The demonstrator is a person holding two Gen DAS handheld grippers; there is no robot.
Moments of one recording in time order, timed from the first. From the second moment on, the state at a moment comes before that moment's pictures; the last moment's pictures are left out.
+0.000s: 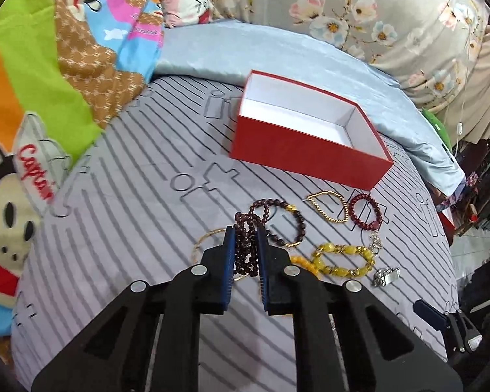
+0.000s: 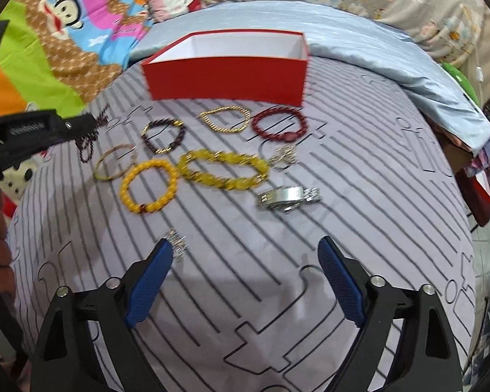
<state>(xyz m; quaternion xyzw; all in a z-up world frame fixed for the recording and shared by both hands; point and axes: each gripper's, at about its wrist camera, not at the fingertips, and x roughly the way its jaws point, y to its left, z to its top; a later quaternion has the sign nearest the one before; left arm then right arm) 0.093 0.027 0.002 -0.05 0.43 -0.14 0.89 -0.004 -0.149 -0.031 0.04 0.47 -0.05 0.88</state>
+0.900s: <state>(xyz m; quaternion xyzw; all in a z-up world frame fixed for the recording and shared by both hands) 0.048 0.026 -0.005 -0.03 0.44 -0.15 0.88 0.030 -0.199 -0.049 0.18 0.48 -0.06 0.86</state>
